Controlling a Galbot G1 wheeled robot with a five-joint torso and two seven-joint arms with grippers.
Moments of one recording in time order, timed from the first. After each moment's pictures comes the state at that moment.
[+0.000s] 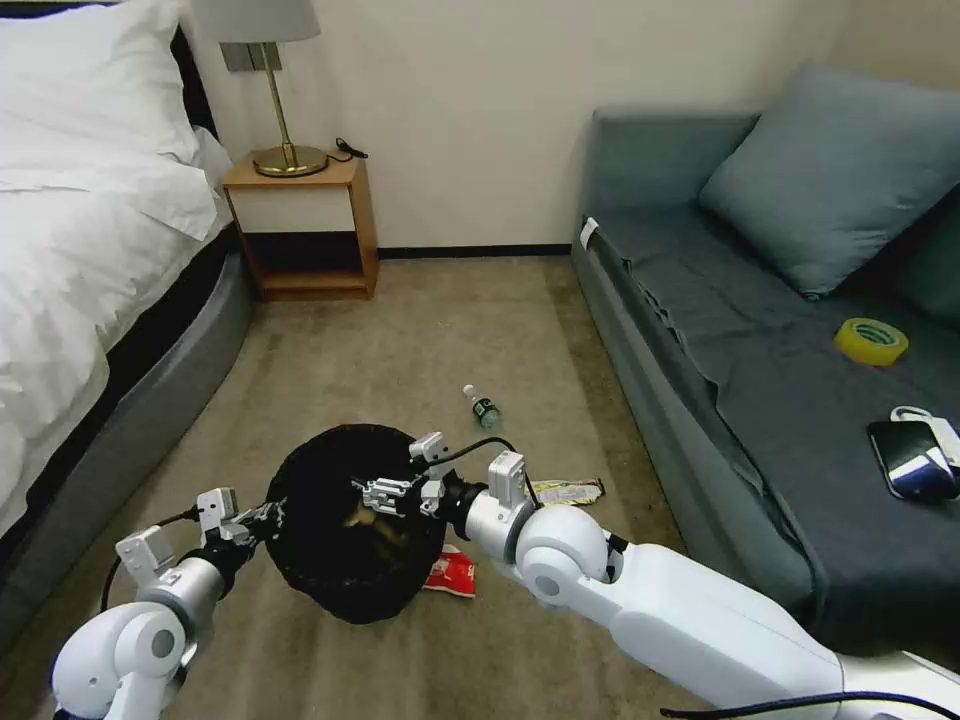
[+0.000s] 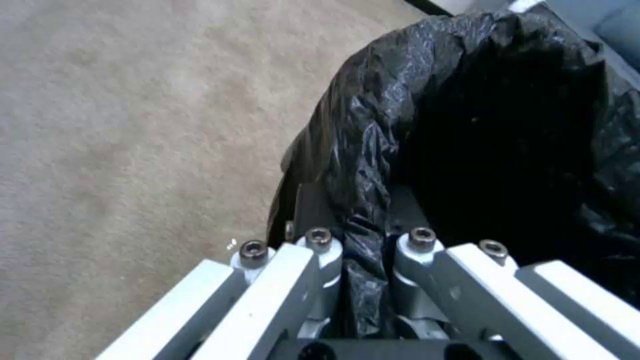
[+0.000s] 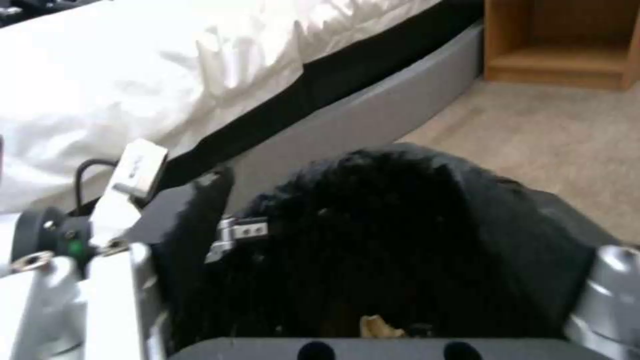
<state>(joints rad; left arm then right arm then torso) 1.46 -1.31 -0.86 -1.98 -0.76 0.60 0.10 -0.58 1.05 -0.54 1.86 0.95 -0.18 0.11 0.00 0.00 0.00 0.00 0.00</state>
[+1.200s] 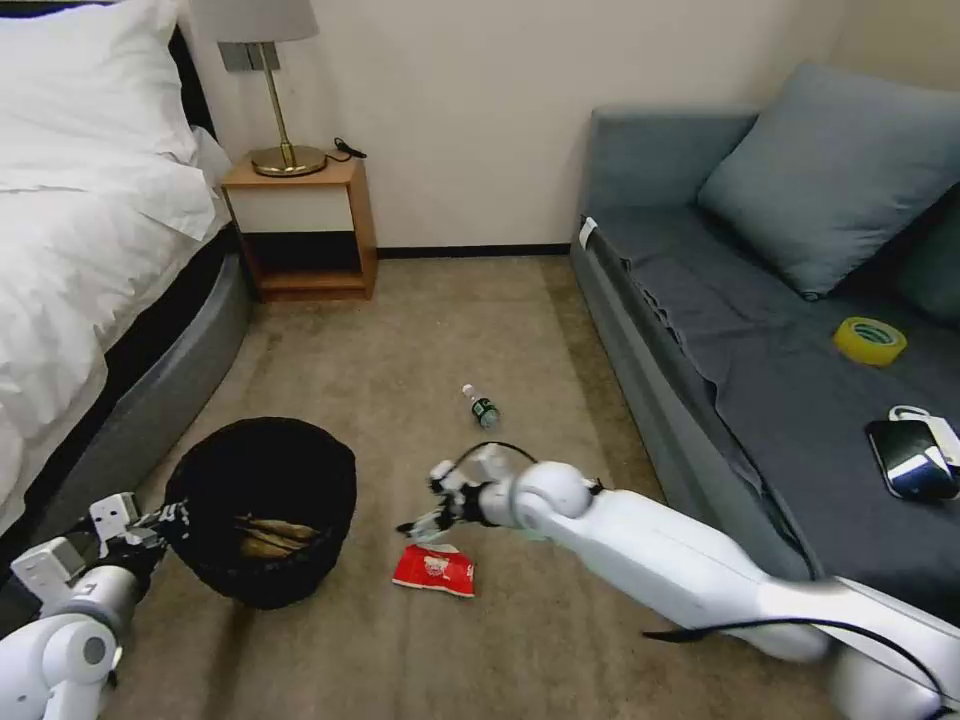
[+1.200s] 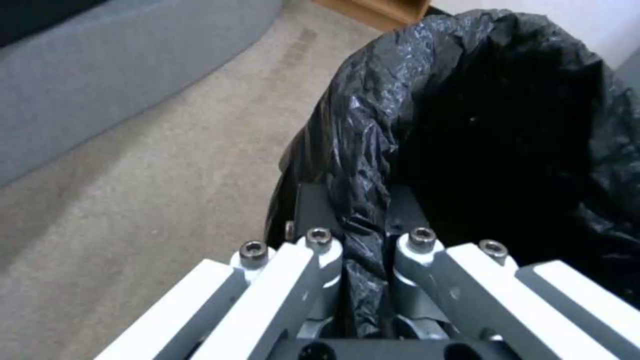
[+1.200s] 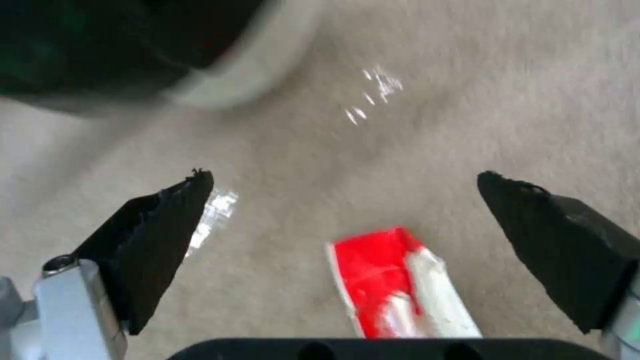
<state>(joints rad) 1.45 -1.30 -1.07 -1.91 -0.67 0.54 0.07 -0.33 1.28 -0.73 1.18 0.85 -0.58 -0.27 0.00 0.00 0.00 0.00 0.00</state>
